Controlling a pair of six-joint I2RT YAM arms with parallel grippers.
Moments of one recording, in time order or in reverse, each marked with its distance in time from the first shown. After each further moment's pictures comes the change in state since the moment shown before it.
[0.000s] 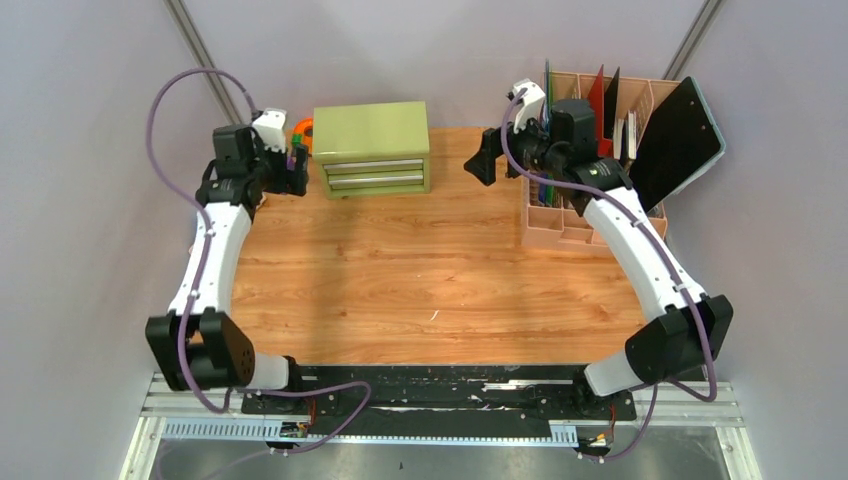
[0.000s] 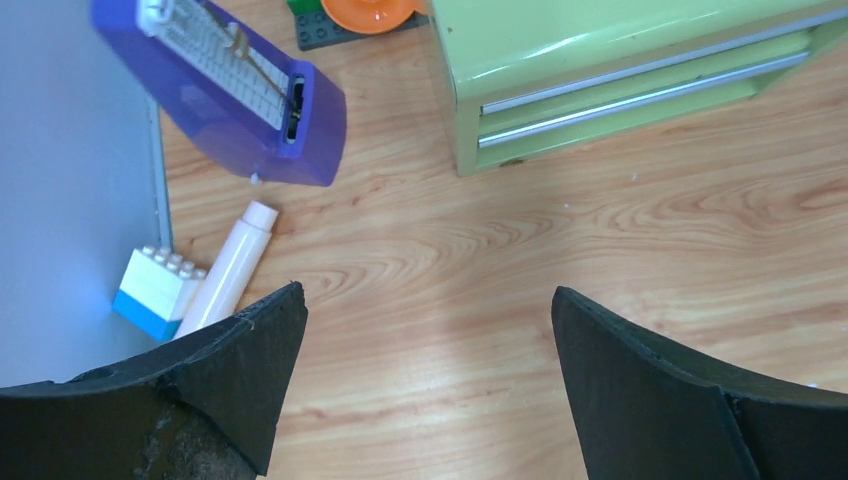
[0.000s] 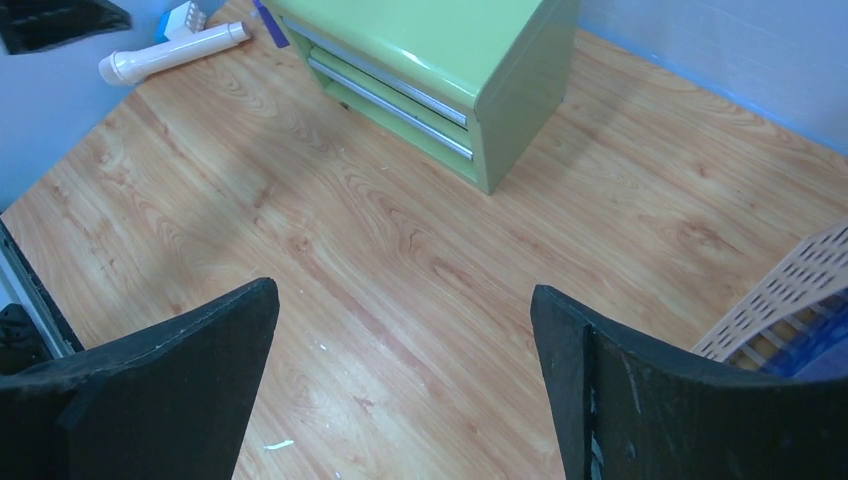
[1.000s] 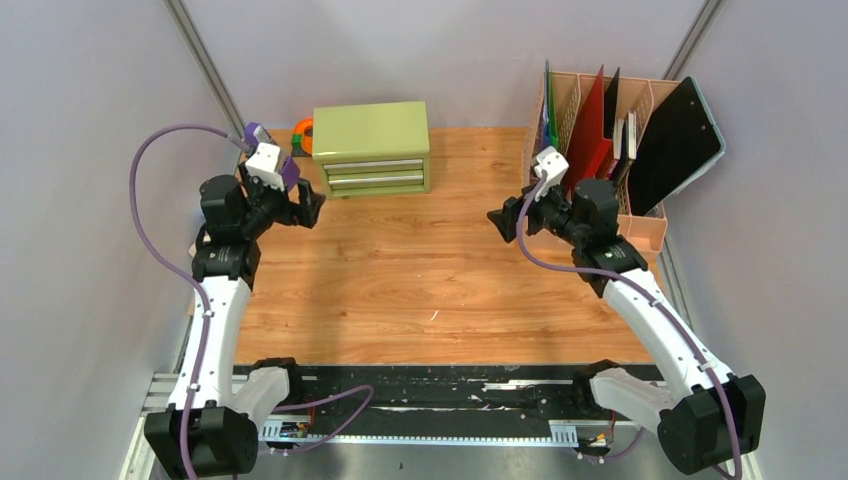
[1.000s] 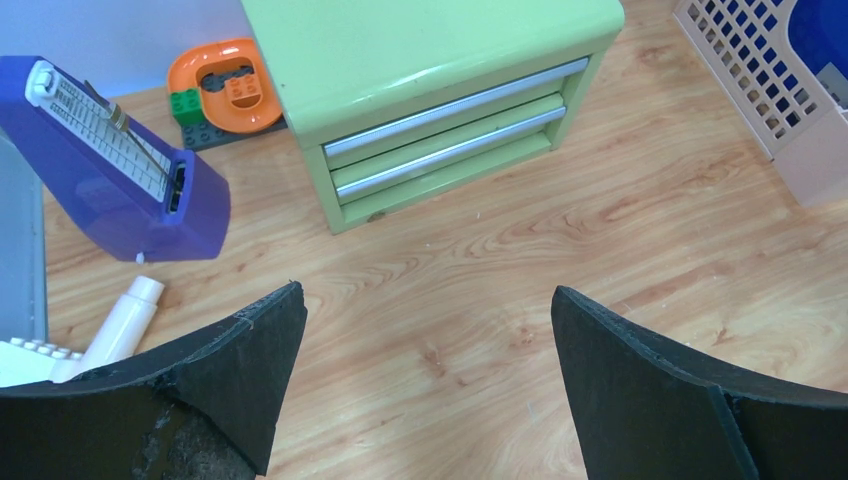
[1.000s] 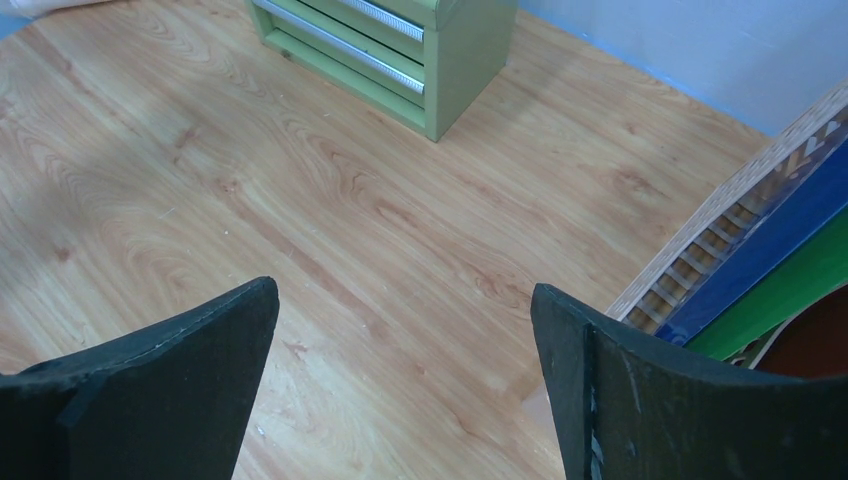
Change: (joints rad) left arm 0.026 -0.465 -0.402 0.261 0.294 -0.129; right arm -0.019 -0.440 -0.663 0.349 0.080 -0.110
